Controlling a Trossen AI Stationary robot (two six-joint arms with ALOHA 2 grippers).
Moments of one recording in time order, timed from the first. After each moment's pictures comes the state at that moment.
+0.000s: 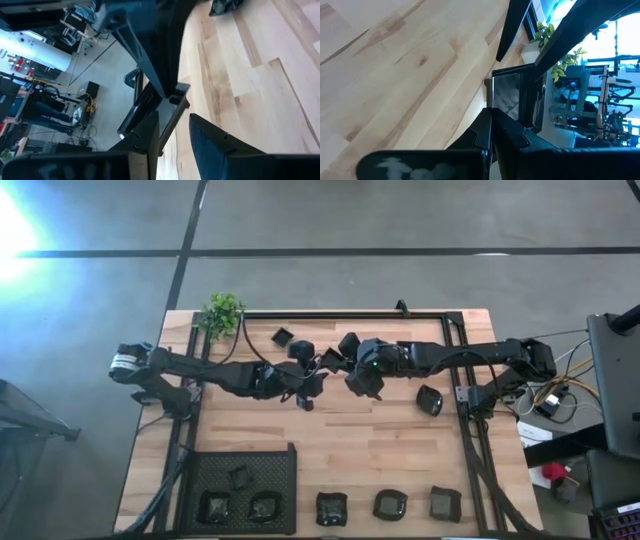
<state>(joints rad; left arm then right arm) -0.05 1.49 1.09 -0.07 -0.51 0.61 -0.08 1.49 1.16 -0.36 0.22 -1.07</state>
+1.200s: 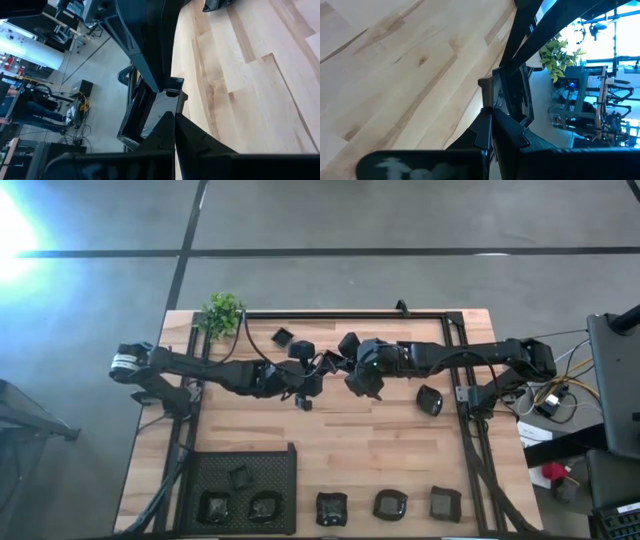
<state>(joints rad) -0.03 1.50 1.09 -0.10 -0.48 0.60 -0.08 1.49 1.16 -0.35 0.23 -1.07</state>
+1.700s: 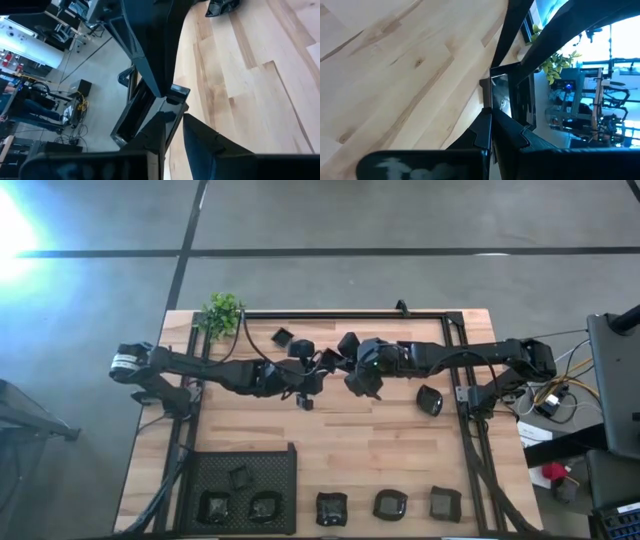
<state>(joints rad) -0.03 1.50 1.09 -0.08 -0.47 0.57 -0.08 1.49 1.16 -0.34 0.23 -1.09</state>
